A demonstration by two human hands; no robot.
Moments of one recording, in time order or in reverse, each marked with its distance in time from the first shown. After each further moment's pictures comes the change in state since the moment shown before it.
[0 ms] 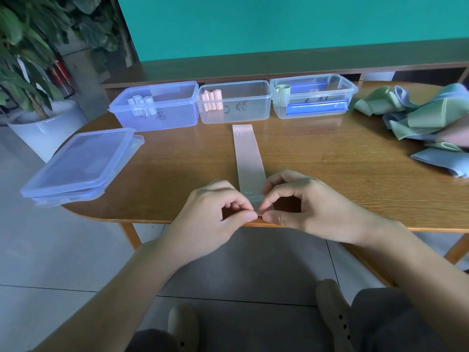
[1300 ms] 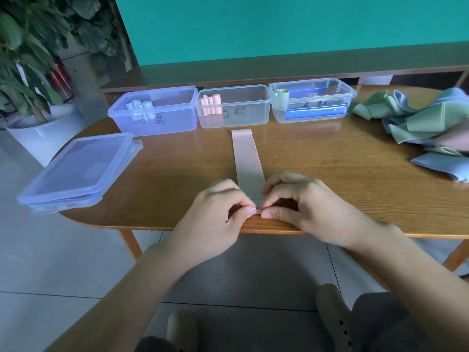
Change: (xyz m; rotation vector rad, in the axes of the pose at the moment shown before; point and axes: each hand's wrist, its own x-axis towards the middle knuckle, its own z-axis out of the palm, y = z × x) left_hand 0.011 -0.001 0.007 0.081 0.042 0.032; right_hand 0.009 0.018 0.003 -0.113 0.108 -0.134
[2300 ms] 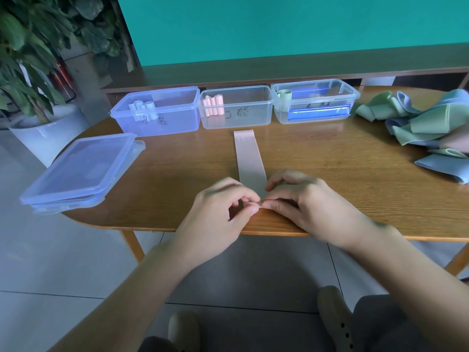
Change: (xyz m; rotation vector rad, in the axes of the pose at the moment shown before) left_hand 0.000 0.003 -0.002 -0.049 0.043 -0.031; right_hand 0.005 0.006 0.006 -0.151 0.080 -0.041
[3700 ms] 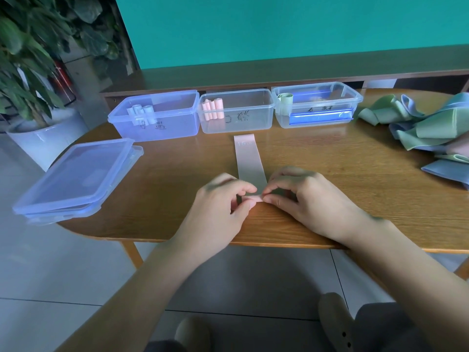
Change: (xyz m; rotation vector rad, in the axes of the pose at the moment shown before) left_hand 0.022 -0.006 0.003 0.094 -0.006 -0.113; right_hand 0.022 0.015 0.000 -0.025 0.035 0.052
